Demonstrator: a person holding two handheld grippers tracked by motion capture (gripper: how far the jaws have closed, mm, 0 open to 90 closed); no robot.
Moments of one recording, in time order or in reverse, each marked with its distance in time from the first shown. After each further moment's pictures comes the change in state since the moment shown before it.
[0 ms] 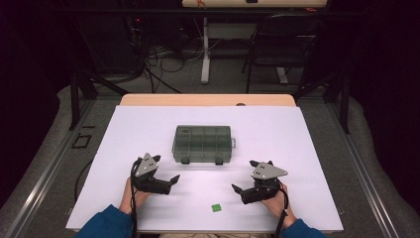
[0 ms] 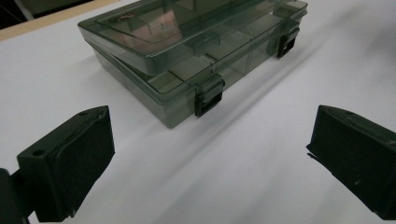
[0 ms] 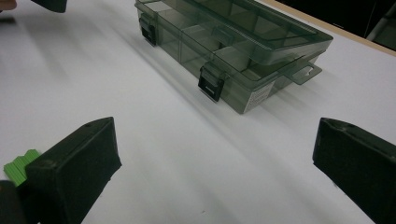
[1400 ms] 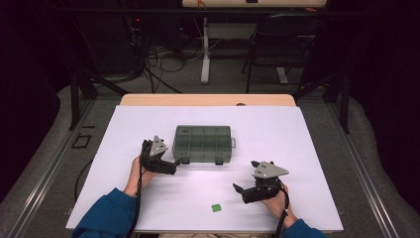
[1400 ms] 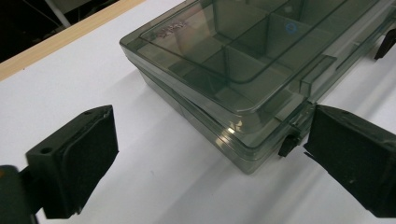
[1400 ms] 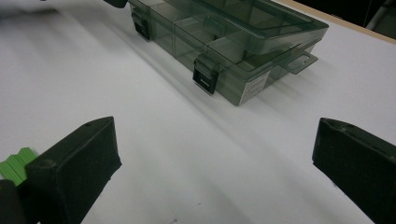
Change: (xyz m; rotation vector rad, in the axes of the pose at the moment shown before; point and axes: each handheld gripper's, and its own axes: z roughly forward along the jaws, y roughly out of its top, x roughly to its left) left arm 0.031 0.028 0.041 0.079 0.117 0.091; right arm -0.003 -0.003 0.000 0.016 -0.010 0.028
